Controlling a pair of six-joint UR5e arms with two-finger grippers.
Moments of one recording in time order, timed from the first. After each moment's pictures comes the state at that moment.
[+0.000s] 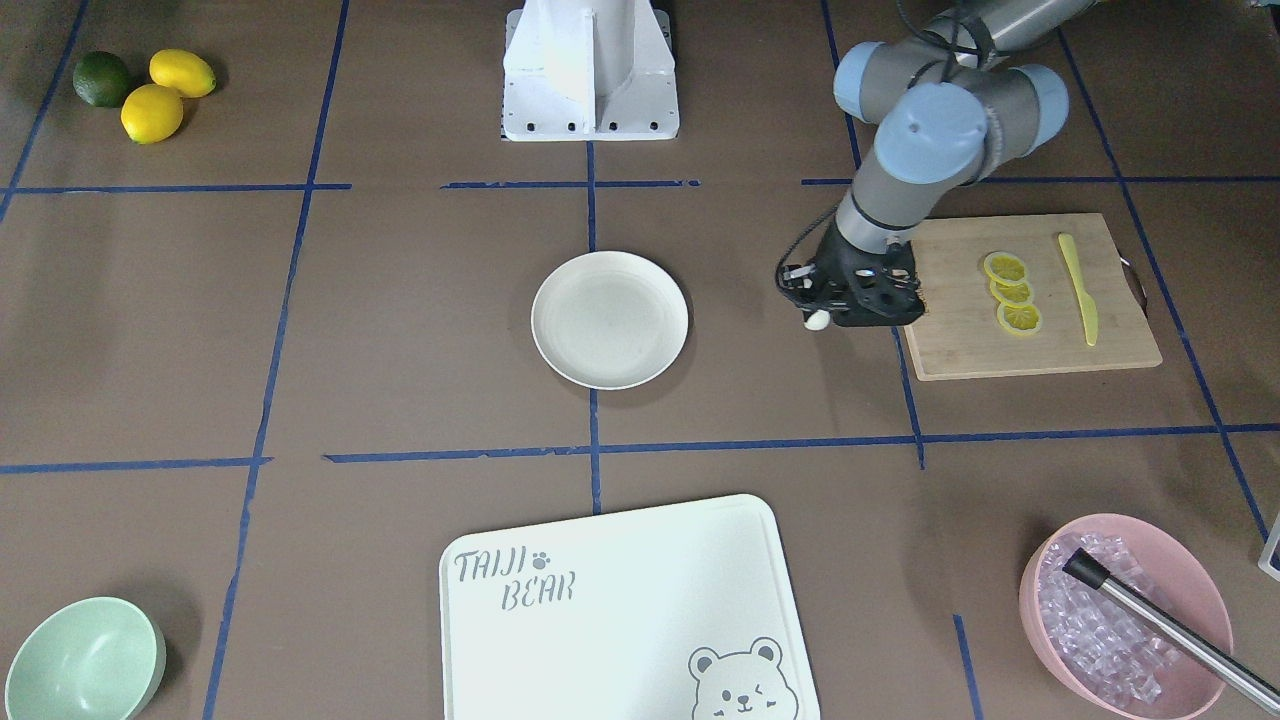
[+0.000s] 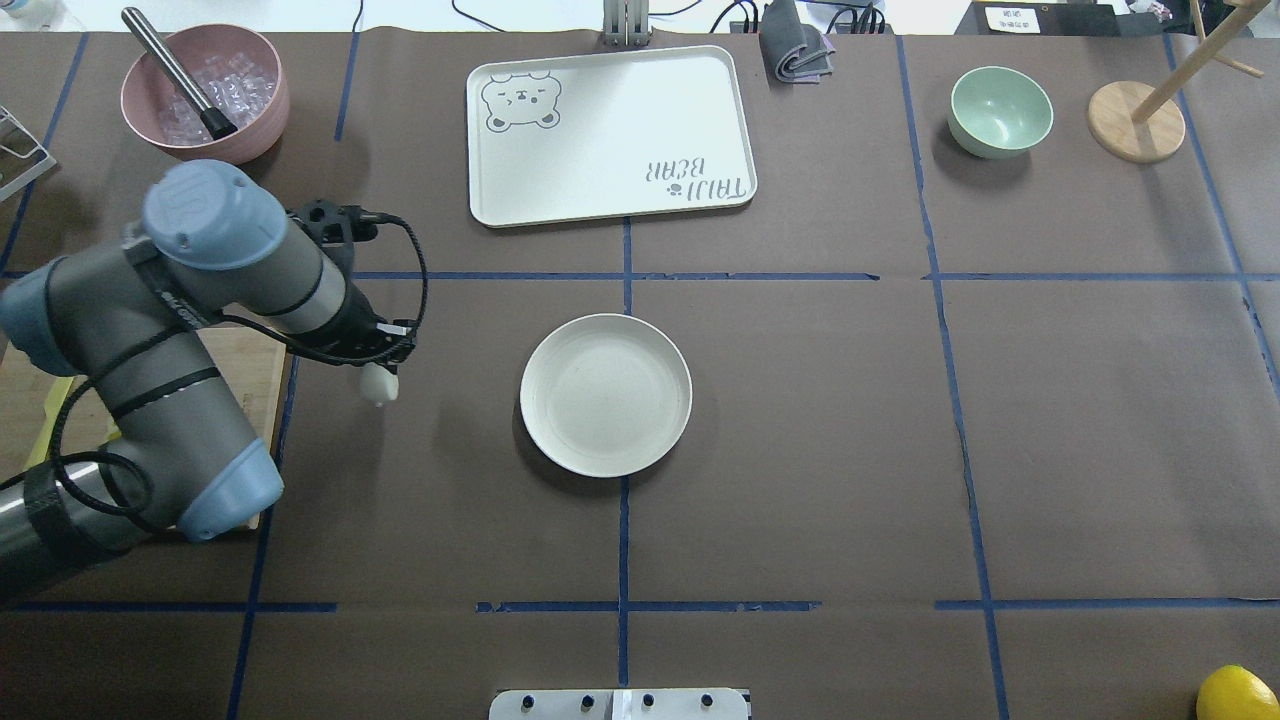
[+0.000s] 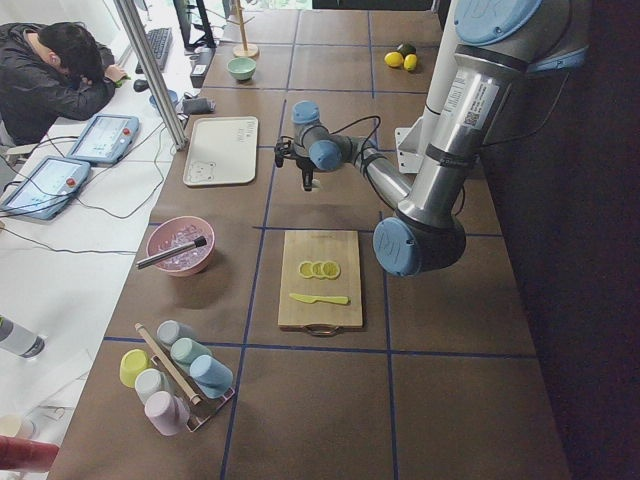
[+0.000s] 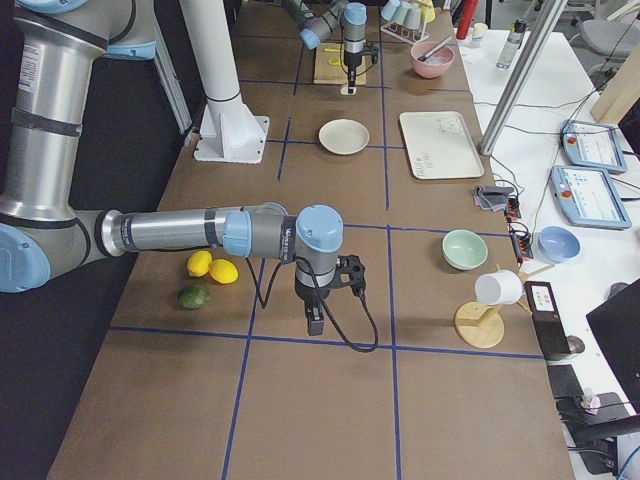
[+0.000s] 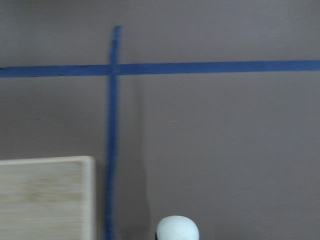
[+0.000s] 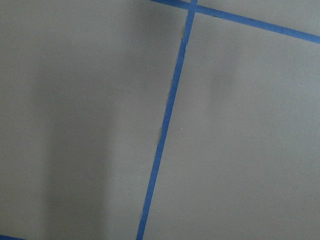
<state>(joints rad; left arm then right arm) -0.65 -2.02 -1.74 -1.72 -2.02 -1.18 1.53 -1.82 1.93 -1.73 2.27 -0.21</state>
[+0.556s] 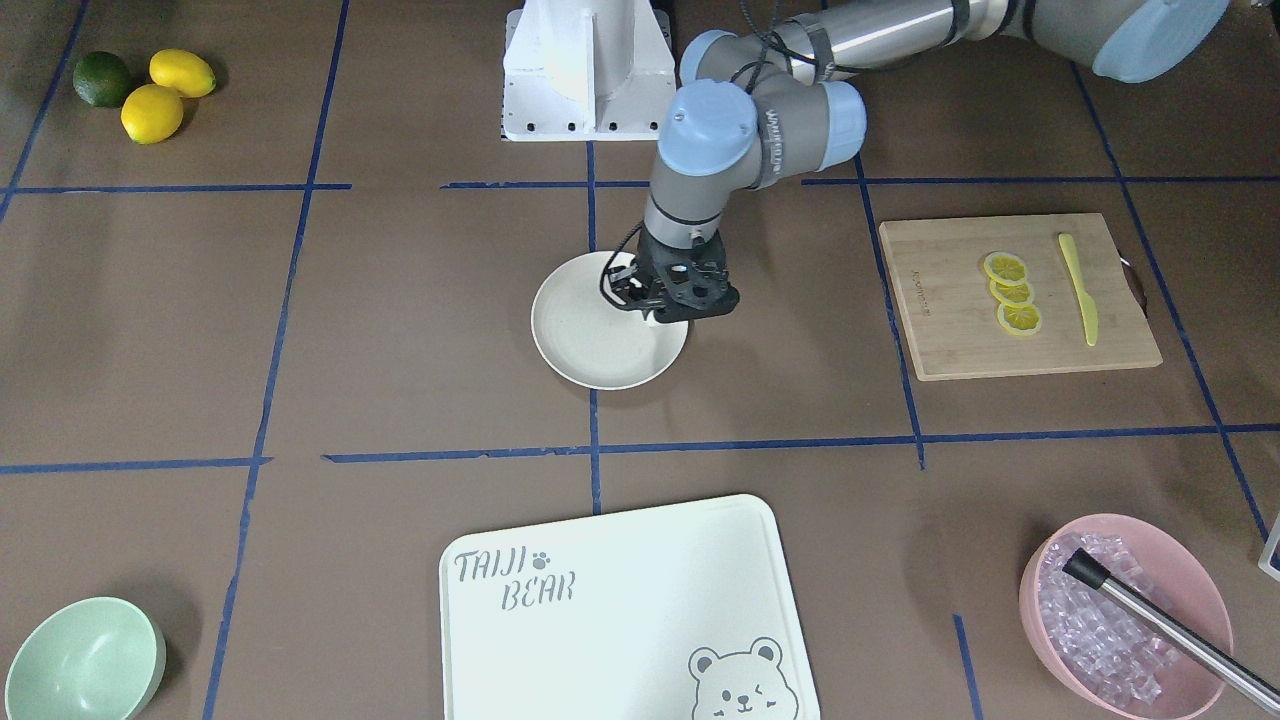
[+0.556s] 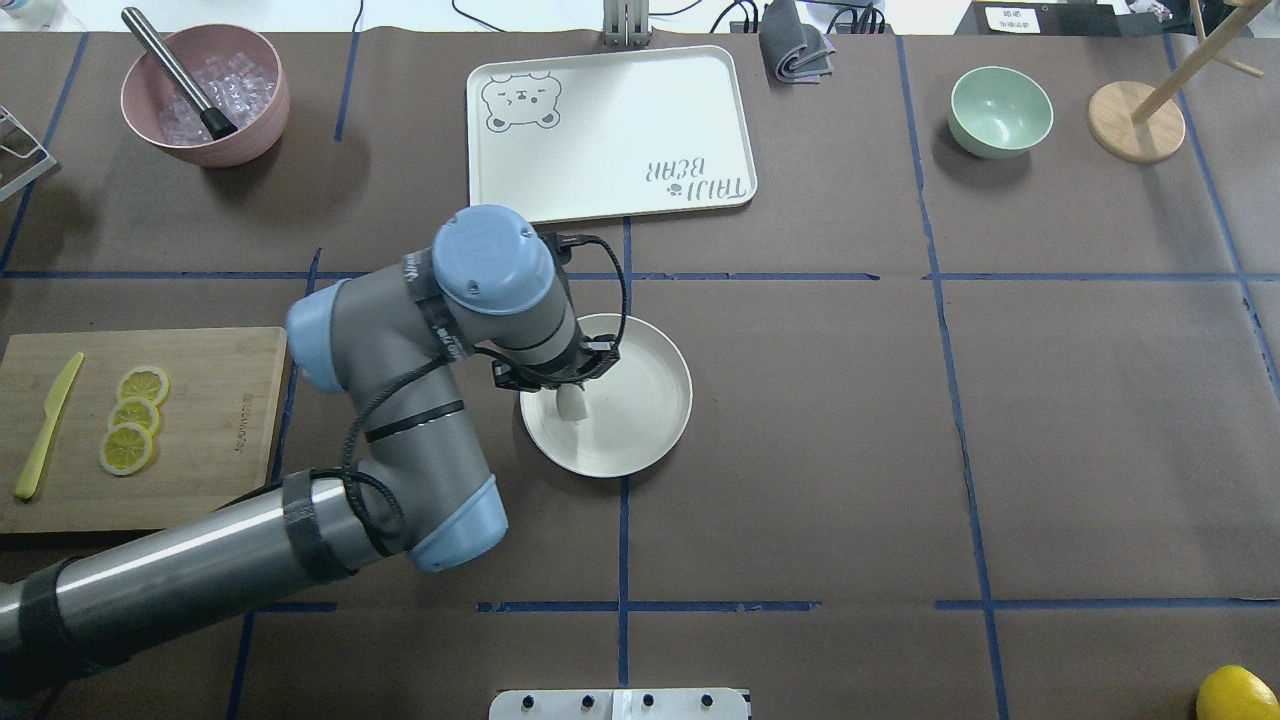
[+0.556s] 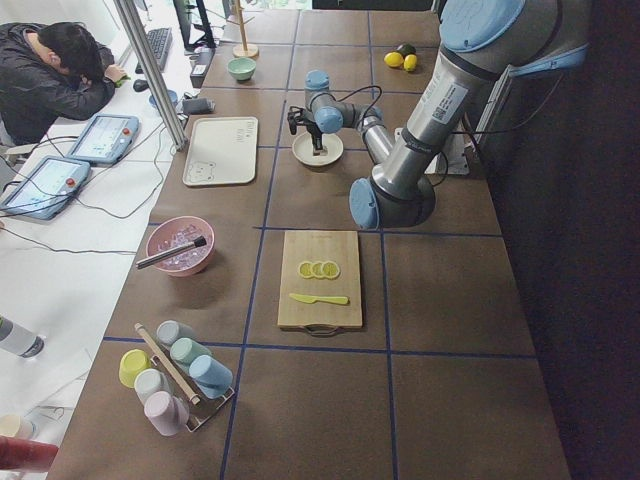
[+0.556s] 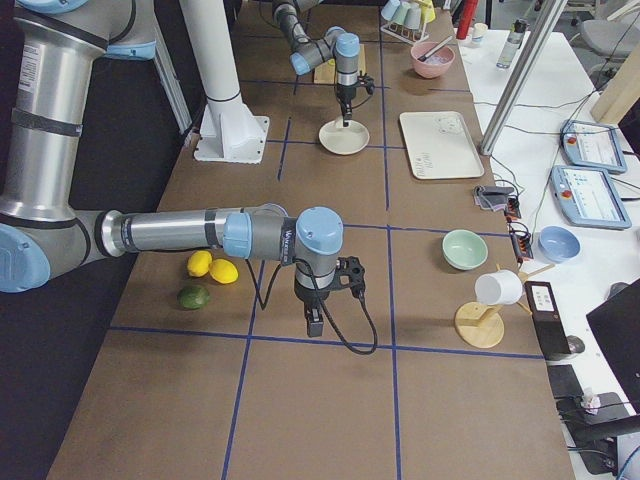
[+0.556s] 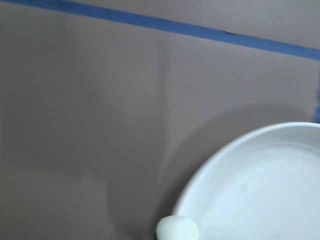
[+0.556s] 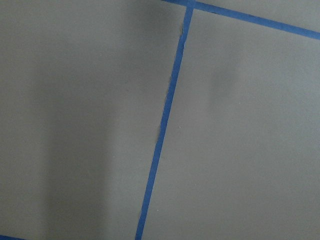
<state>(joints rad) -0.51 -2.37 -1.48 -1.72 -1.90 -1.46 1.53 -1.82 1.92 -1.73 2.27 -0.22</state>
